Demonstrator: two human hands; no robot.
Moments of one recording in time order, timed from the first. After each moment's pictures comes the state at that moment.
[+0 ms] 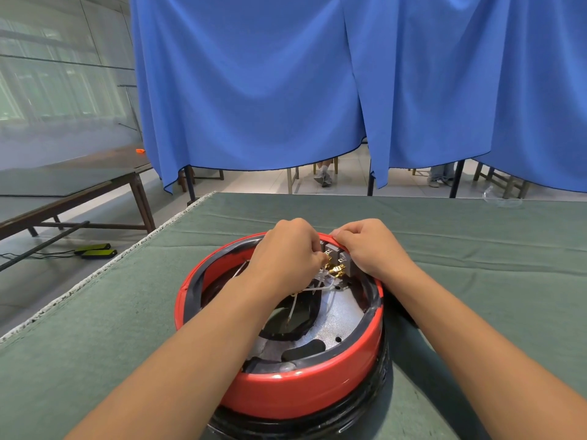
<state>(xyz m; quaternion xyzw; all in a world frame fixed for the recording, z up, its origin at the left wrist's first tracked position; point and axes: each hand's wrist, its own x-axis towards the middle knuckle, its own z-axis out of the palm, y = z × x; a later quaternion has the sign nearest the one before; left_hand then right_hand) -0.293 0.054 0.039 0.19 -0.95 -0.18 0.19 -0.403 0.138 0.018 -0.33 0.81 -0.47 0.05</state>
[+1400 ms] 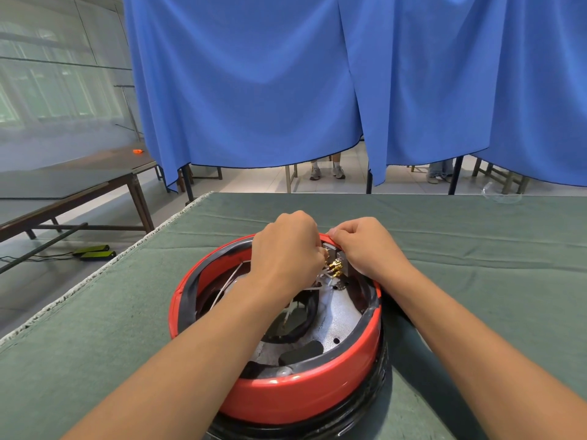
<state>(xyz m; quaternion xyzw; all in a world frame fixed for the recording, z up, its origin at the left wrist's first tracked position) -0.303 0.061 0.039 0.24 -0.93 -0.09 0.24 -0.400 0.138 0.019 -0.34 0.83 -0.45 0.03</state>
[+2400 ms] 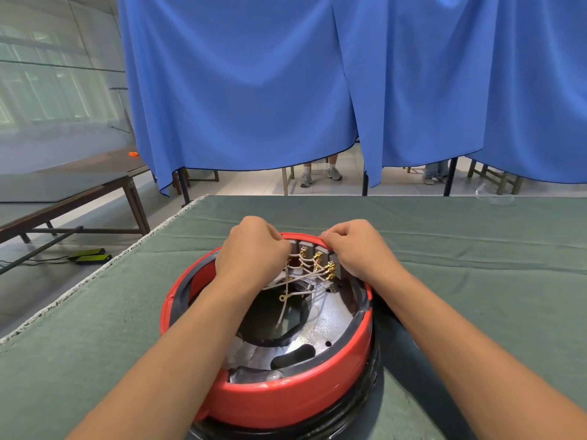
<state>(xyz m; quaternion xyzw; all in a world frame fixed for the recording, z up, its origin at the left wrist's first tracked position) -0.289 0.038 0.040 0.33 -0.87 -0.28 0.25 -0.400 0.138 0.020 -0.34 0.82 -0.45 0.06</state>
